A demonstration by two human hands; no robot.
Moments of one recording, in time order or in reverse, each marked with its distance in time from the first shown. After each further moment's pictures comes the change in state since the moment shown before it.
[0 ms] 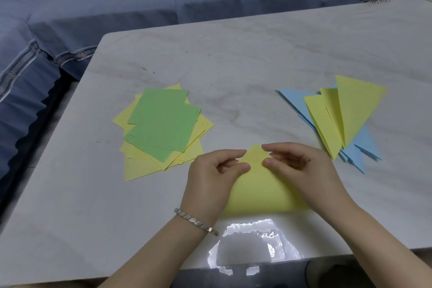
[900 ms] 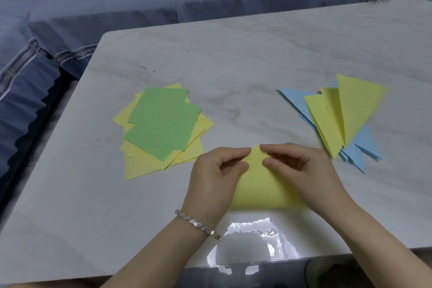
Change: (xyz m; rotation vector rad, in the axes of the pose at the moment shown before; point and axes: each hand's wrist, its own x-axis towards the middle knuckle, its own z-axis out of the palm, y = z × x) left_hand -0.004 0.003 0.000 0.000 -0.038 0.094; right_hand 0.000 0.000 0.002 0.010 -0.021 -0.038
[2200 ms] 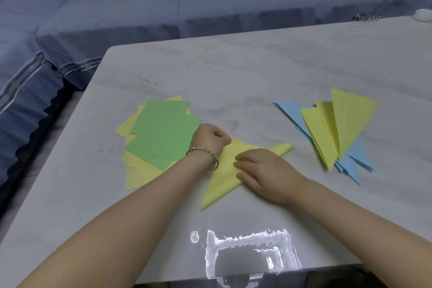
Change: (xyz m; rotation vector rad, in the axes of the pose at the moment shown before) left_hand 0.112 -0.041 -0.001 0.345 0.033 -0.227; right_hand 0.050 0.056 0.019 -0.953 -0.410 -0.514
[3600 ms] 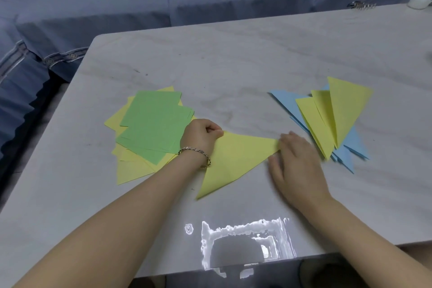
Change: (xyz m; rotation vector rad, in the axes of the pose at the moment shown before) left_hand 0.008 -0.022 0.007 0.093 0.075 0.096; right_hand -0.046 0.015 0.016 -0.157 0.403 0.506
